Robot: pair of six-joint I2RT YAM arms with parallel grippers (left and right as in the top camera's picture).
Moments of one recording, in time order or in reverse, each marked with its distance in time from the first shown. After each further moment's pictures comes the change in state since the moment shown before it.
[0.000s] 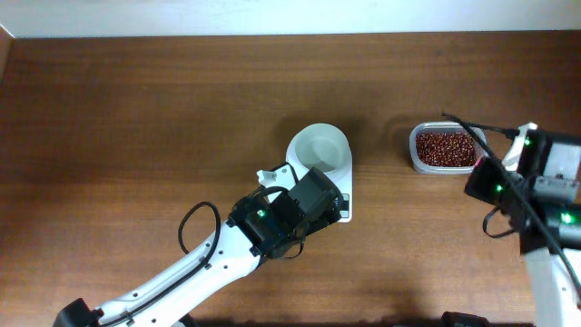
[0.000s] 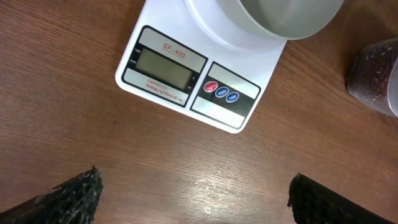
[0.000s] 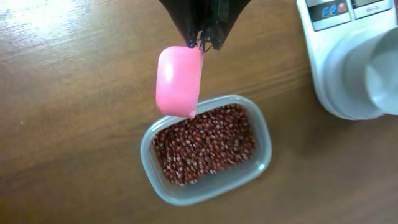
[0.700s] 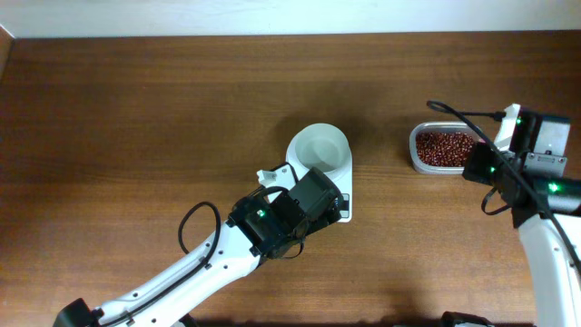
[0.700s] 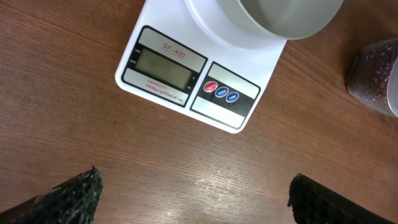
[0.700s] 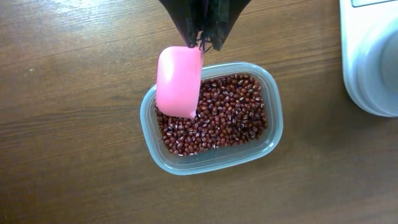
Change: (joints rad) left arm 0.000 0.000 0.000 0.000 0.000 0.000; right arm 0.000 0.138 0.000 0.154 0.019 -0.158
